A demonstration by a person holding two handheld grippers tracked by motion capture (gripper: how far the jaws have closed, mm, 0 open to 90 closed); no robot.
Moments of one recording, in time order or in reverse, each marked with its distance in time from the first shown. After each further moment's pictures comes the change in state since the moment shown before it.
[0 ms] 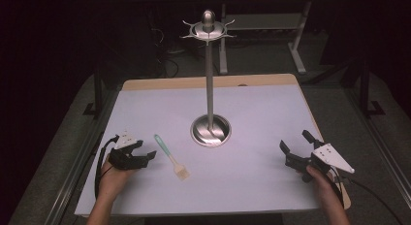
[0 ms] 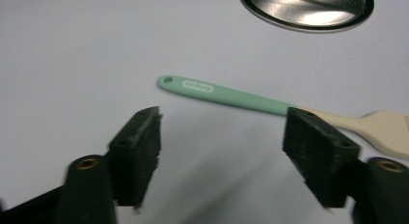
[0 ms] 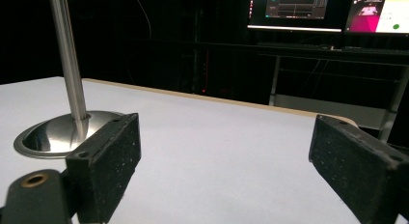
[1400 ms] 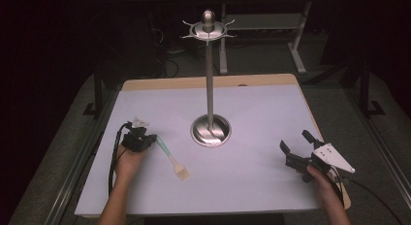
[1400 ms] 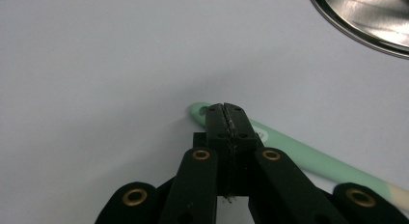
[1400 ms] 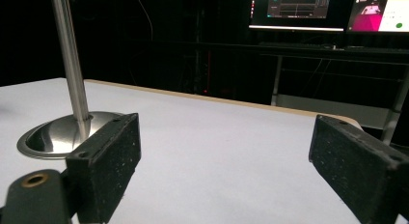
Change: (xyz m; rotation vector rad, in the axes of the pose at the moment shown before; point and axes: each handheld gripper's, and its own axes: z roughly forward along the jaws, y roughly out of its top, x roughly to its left) left arm 0.017 0.026 0.052 0.147 0.081 -0.100; right arm -0.001 0.000 0.000 -0.001 0.008 0.009
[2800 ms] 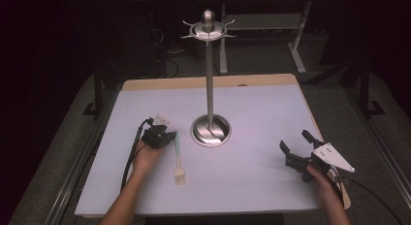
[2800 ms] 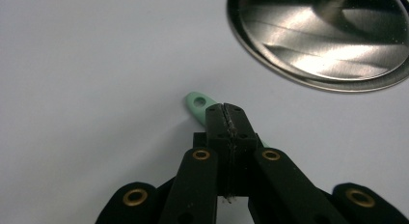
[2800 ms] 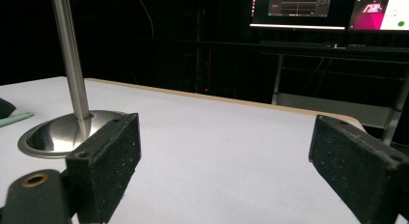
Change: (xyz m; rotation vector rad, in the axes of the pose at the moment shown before) left arm -0.043 0.030 0.034 -0.022 -0.104 0.129; right arm 0.000 0.000 0.001 0.003 0.001 0.001
